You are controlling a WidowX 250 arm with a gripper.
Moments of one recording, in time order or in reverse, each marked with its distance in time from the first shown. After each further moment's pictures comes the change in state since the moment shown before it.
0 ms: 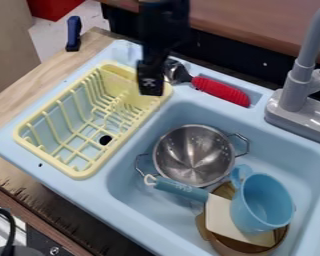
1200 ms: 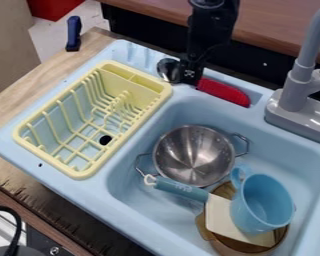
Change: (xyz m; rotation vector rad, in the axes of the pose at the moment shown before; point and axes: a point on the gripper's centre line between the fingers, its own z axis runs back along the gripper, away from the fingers) arm 0.050 0.043 -0.041 0.029 0.054 -0.167
